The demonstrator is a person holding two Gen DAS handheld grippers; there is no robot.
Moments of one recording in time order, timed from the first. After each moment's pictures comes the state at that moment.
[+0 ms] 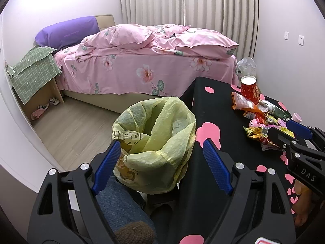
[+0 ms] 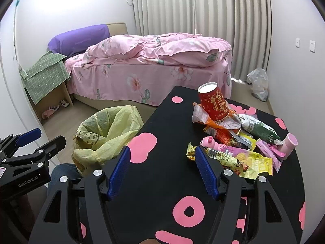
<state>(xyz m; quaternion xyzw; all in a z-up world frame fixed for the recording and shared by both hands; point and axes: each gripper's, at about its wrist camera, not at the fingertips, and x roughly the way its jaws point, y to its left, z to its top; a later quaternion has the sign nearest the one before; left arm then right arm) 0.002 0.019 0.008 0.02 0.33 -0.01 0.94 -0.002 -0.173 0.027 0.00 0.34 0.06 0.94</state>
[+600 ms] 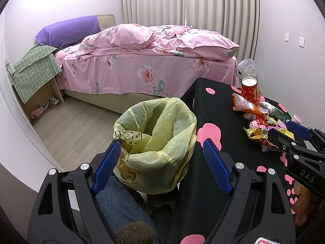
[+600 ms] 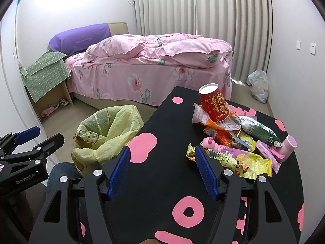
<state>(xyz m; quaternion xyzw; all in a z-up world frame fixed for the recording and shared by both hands) 0.002 0.021 0.008 0.01 0.33 0.00 0.94 0.000 -0.170 0.027 0.00 0.34 0.06 0.94</state>
